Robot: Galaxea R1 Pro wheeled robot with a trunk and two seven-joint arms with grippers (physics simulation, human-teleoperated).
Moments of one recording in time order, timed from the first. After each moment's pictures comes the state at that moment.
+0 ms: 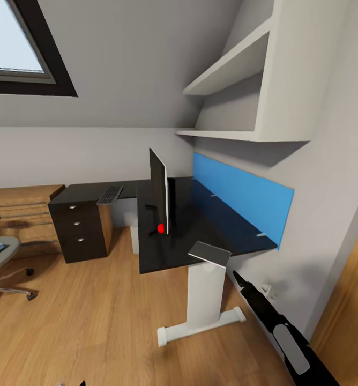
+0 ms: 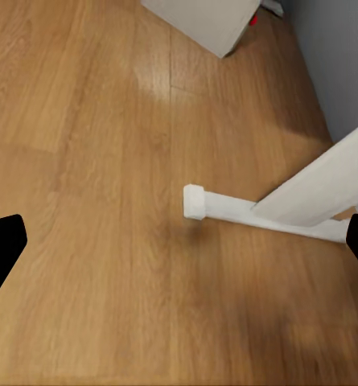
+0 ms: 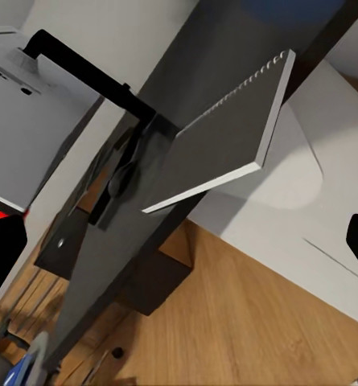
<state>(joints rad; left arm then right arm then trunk) 0.28 0.06 0.23 -1.28 0.46 0.07 -0.25 -0.37 -0.10 -0.03 -0.86 -0.92 0.09 0.41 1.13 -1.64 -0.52</state>
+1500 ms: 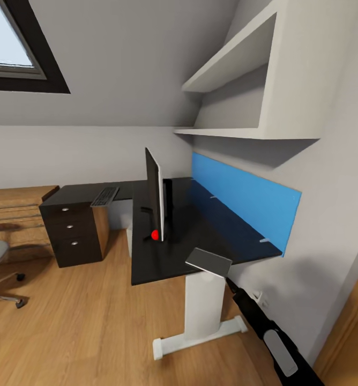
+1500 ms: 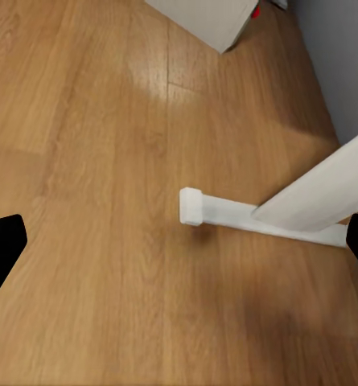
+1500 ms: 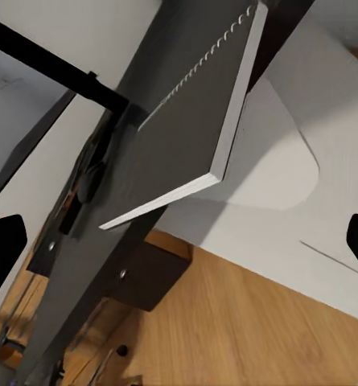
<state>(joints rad) 0.33 0.05 0.24 -1.26 0.44 0.03 -0.28 -0.39 -0.03 -0.06 -0.77 -0.90 0.09 0.43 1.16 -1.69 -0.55</state>
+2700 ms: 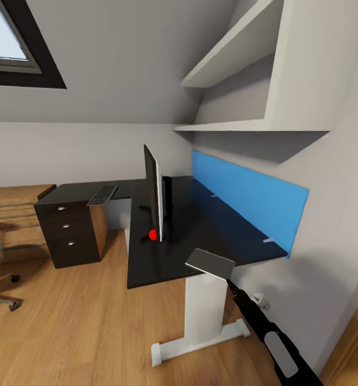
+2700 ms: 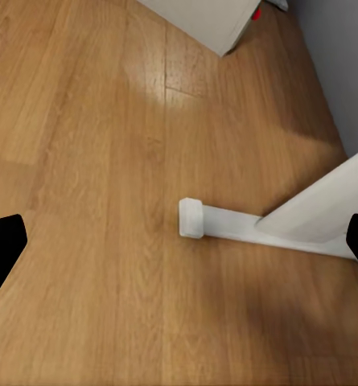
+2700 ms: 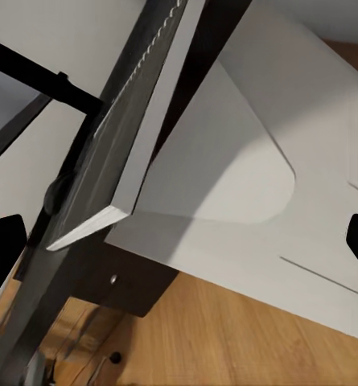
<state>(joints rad) 0.33 0.05 0.24 -1.28 0.44 0.03 -0.28 -0.39 -0.03 -0.07 -0.75 -0.90 0.09 0.43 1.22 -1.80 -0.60</state>
